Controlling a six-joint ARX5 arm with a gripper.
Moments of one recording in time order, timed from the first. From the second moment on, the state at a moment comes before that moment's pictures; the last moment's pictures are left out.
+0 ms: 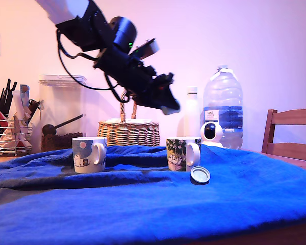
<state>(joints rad) -0.52 2.14 1.74 -0.15 0.41 0.19</state>
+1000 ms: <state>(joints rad) -0.55 2.16 1.88 -0.37 0.37 0.14</state>
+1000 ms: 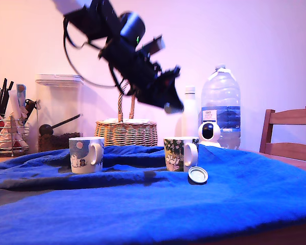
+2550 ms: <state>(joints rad) -0.55 2.38 2.12 -0.54 0.35 0.14</state>
